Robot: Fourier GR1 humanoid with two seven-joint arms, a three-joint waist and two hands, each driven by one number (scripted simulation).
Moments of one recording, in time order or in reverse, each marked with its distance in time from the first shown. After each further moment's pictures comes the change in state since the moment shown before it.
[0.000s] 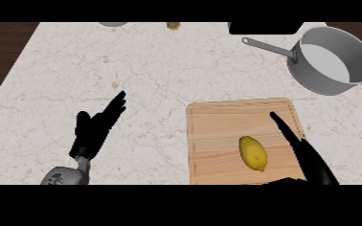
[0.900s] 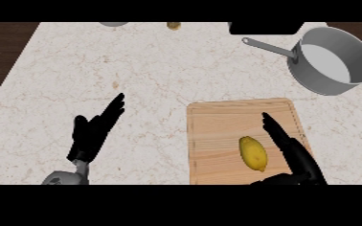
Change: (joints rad) left arm 0.033 -0.032 0.040 -0.028 -0.043 -0.039 -0.005; right arm -0.032 0.174 -0.141 0.276 -0.212 0.203 -0.305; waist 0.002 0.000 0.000
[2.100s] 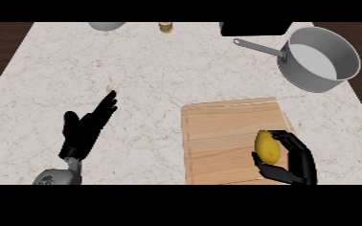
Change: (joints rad) left arm -0.010 0.008 0.065 0.007 0.002 -0.026 0.017; right arm -0.031 0.212 -0.254 0.297 -0.060 -0.238 -0.430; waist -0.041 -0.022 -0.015
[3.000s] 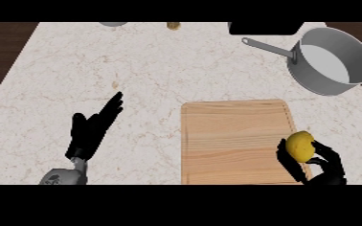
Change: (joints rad) left arm -0.005 -0.019 -0.021 0.019 -0.024 -0.011 -0.021; right arm 0.106 0.049 0.036 -0.215 0.114 -0.965 0.204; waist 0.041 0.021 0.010
